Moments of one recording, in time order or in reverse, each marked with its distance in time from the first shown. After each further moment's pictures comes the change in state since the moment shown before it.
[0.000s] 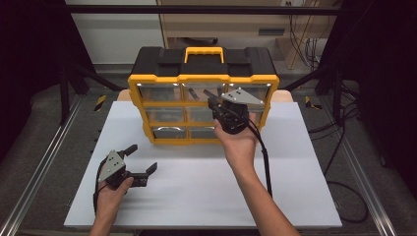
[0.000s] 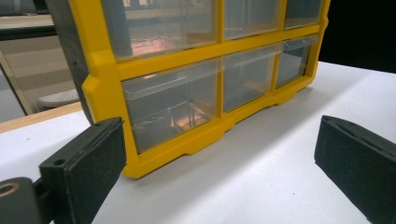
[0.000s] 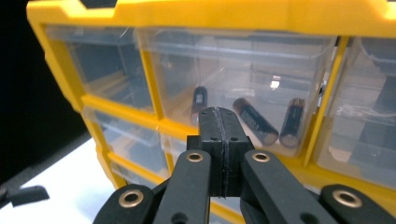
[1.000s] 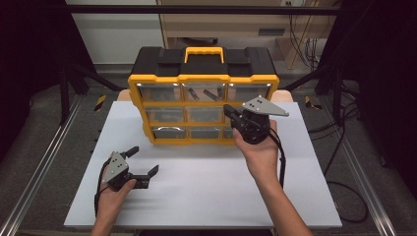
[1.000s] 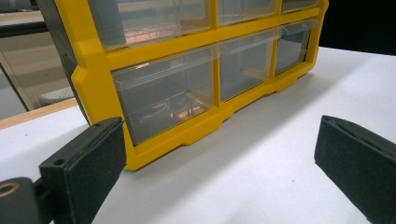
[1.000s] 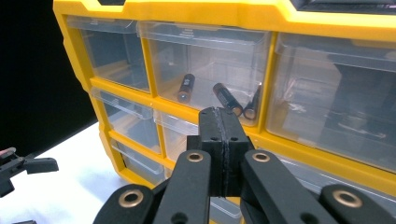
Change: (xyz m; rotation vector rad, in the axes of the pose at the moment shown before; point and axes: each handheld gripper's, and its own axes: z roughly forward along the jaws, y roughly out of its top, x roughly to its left) left arm -0.004 -0.003 0.001 0.036 0.004 0.029; right arm -0.024 -0.007 -0.045 -0.019 0.025 -0.047
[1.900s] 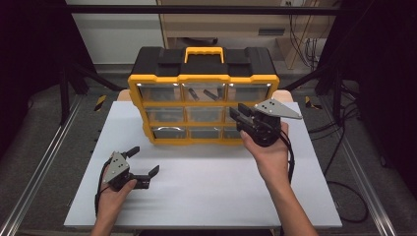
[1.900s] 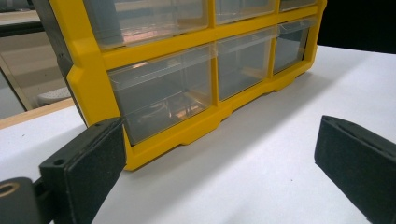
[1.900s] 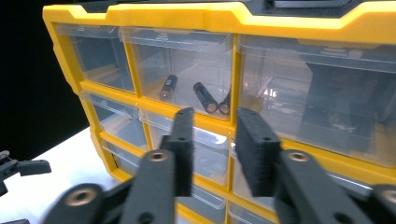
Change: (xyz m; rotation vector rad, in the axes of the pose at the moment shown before) left arm -0.001 0.000 0.001 0.004 -0.006 0.005; right arm -0.015 -0.004 -0.015 -0.017 -0.024 0.021
